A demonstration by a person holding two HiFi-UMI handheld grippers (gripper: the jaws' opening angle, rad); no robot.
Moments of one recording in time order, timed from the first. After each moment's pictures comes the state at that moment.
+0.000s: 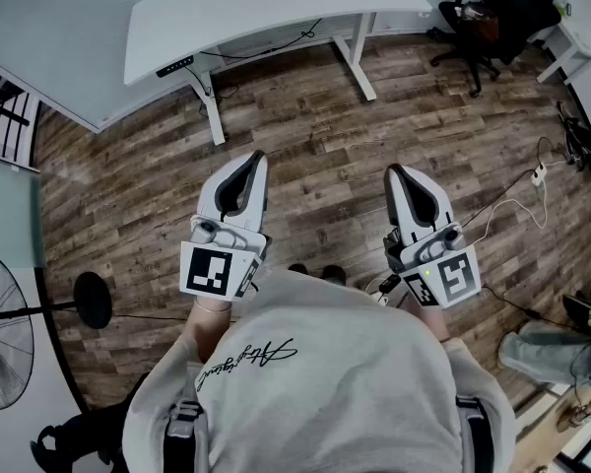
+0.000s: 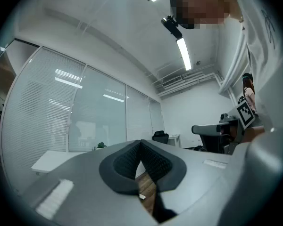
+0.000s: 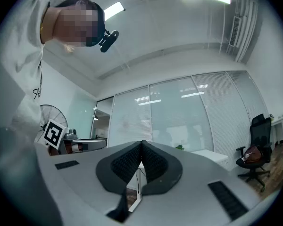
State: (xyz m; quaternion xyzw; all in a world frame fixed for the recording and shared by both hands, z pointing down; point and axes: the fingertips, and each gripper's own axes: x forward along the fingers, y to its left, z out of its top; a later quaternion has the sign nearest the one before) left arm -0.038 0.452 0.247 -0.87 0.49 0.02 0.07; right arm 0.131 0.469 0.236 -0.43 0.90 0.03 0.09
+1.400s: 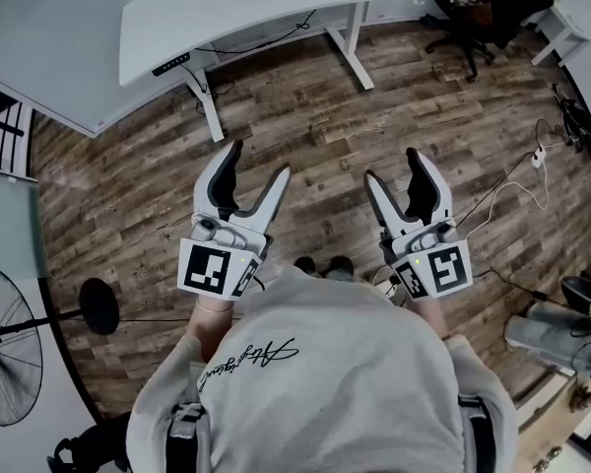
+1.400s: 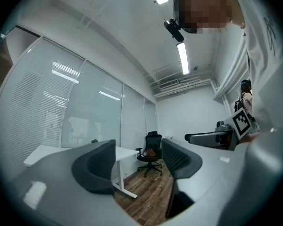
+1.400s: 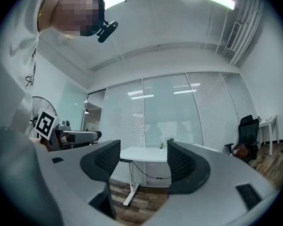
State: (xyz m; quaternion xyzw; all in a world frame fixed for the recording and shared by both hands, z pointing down) left arm -0.054 0.455 0.253 -0.89 0.46 0.03 0.05; right arm 0.111 0.467 0.262 -0.48 0.87 0.02 0.05
